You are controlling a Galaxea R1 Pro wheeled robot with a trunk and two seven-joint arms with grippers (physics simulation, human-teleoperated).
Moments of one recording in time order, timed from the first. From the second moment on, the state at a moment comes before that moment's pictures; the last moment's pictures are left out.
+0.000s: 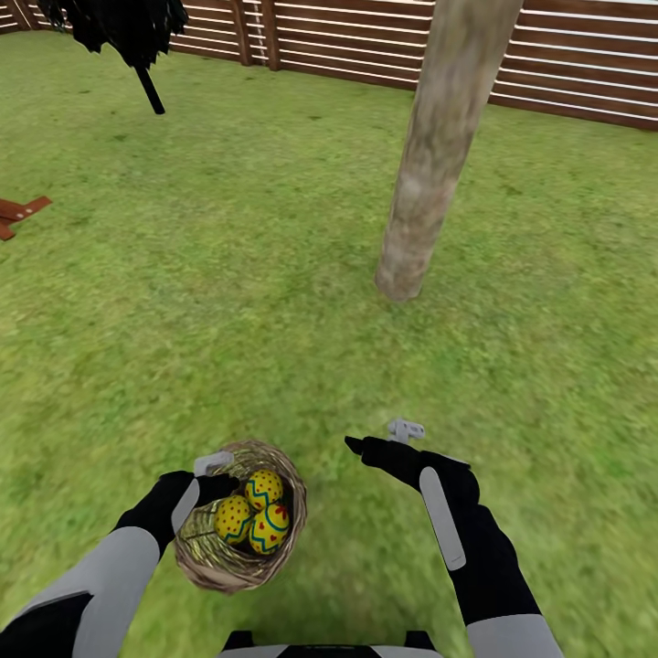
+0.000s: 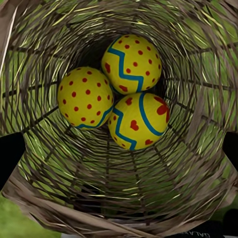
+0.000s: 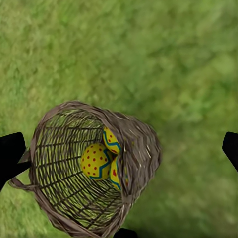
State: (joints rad) left arm -0.81 0.03 0.24 -0.41 -0.01 0.47 -0.03; right arm -0.49 0.17 0.02 -1.35 -0.29 0.79 0.09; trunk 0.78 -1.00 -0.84
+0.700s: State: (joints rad) left arm -0.81 0.03 0.23 -0.41 -0.01 0.47 -0.03; right arm -0.49 0.17 0.02 -1.35 -0.29 0.79 0.09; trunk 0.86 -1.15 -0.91
